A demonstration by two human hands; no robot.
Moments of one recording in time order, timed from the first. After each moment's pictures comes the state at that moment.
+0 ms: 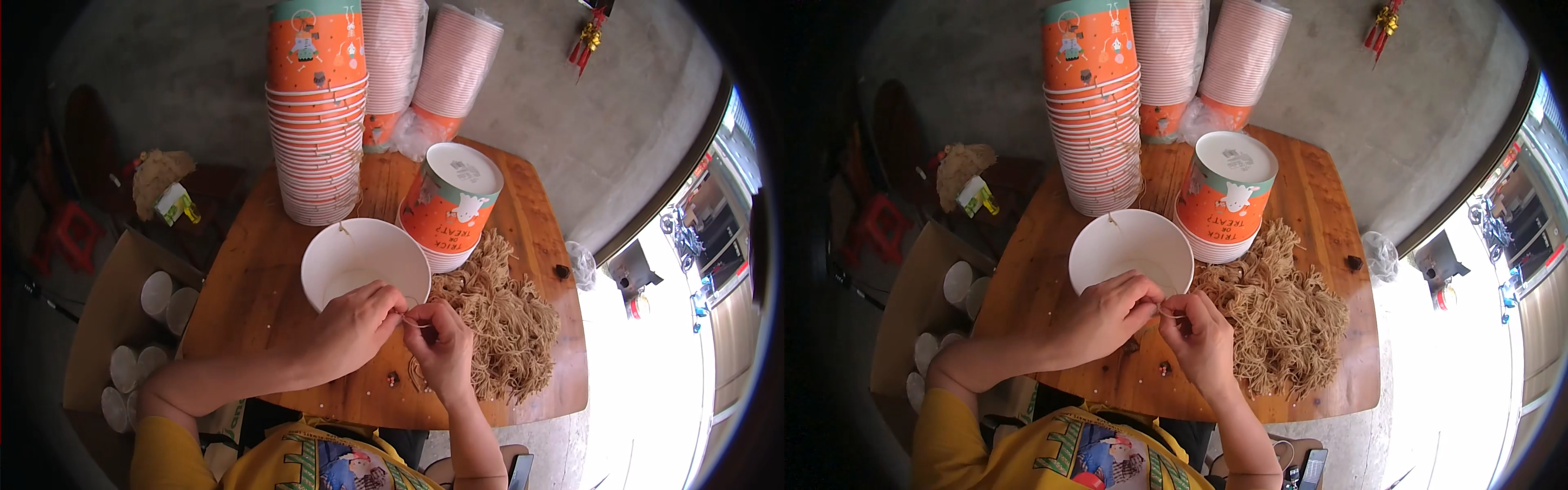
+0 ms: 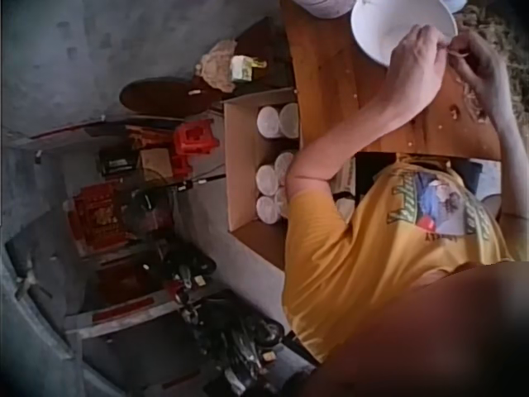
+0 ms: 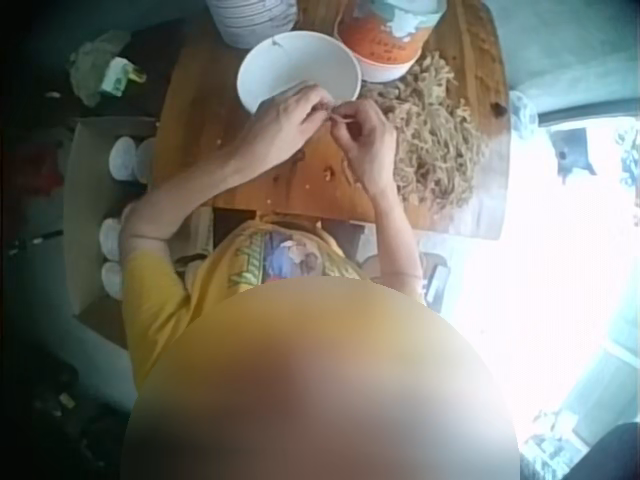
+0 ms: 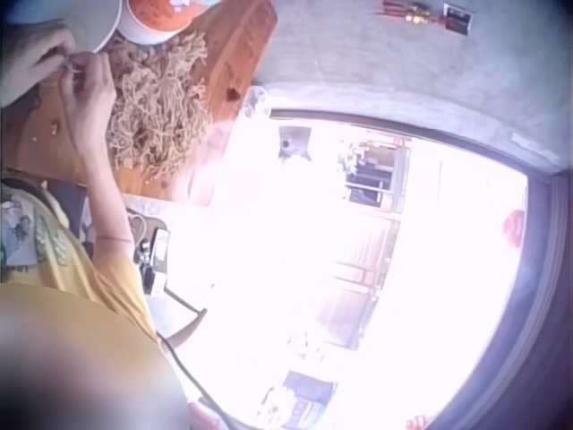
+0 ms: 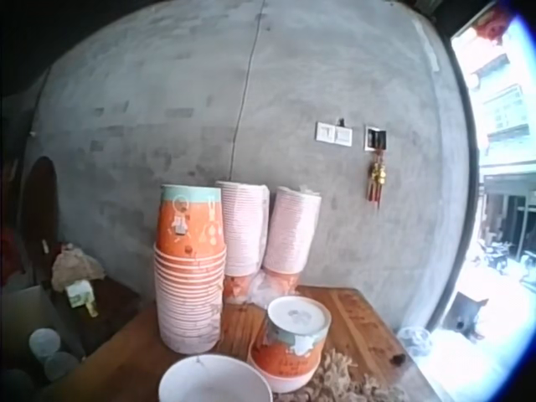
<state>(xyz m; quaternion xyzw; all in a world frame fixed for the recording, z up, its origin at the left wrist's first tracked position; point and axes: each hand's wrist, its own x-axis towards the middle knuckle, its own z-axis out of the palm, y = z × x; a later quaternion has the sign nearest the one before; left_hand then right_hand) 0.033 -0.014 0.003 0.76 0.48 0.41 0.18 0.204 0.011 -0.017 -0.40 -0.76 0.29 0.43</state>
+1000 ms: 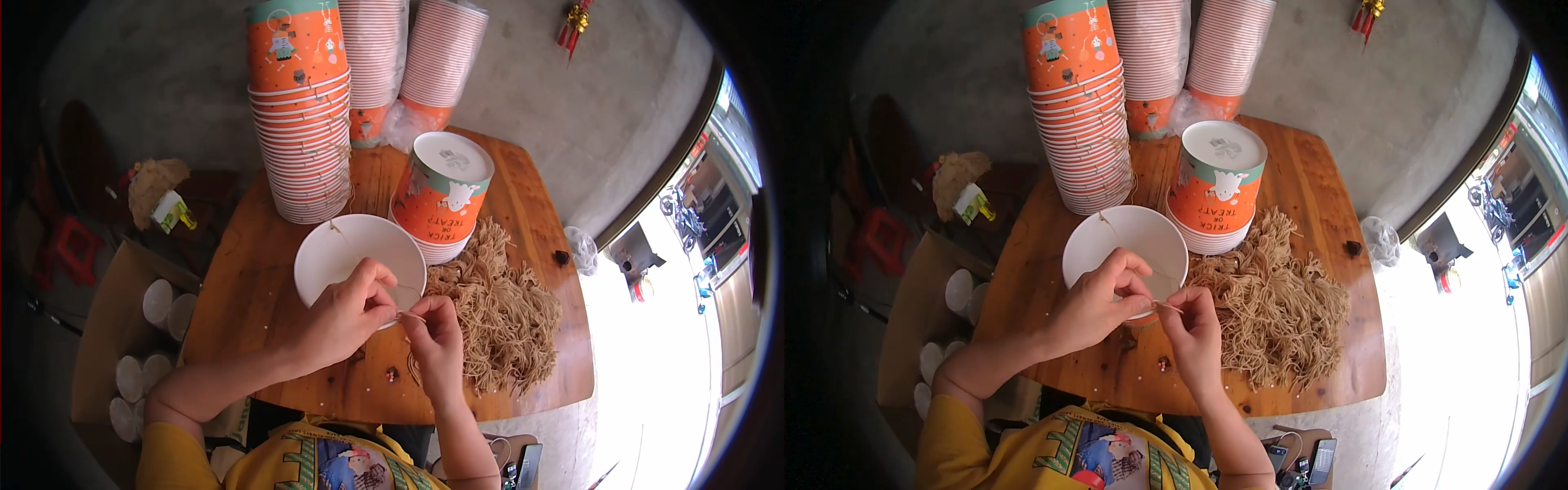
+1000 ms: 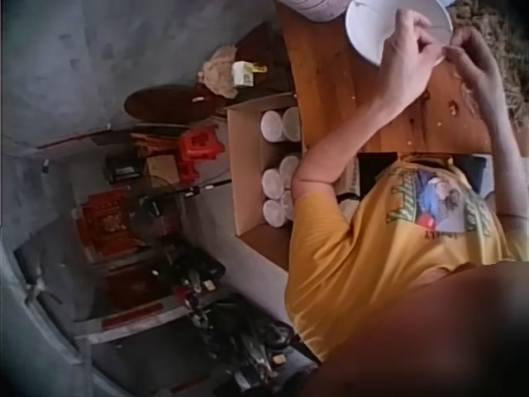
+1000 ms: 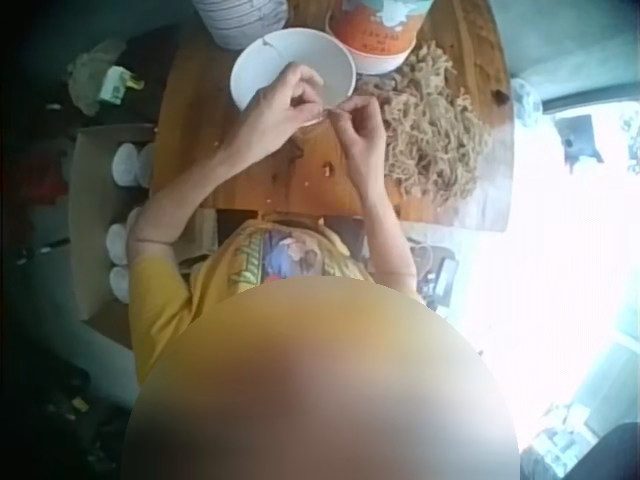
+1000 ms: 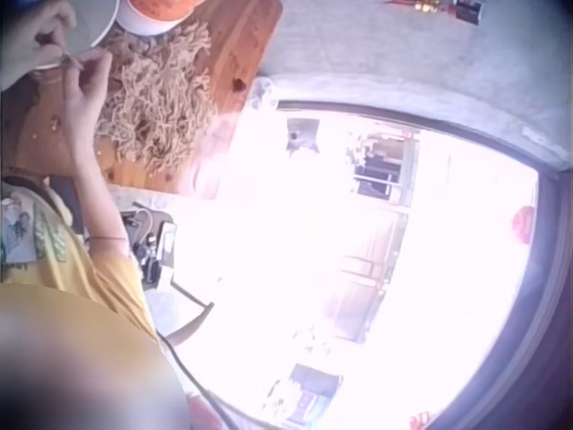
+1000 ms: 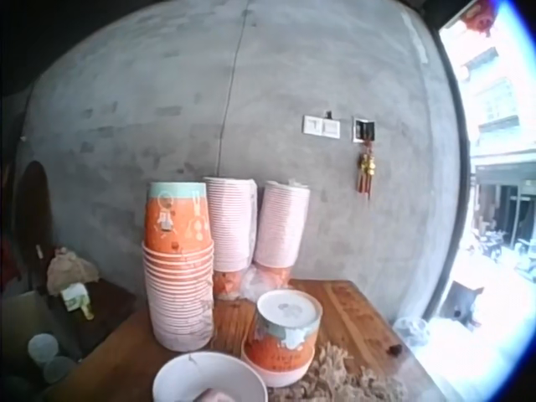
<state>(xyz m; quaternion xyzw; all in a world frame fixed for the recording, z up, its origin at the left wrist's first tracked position) 0.035 -0.009 0.013 0.67 0.49 0.42 0.37 0.204 0.004 -0.048 -0.38 -0.58 0.47 0.55</state>
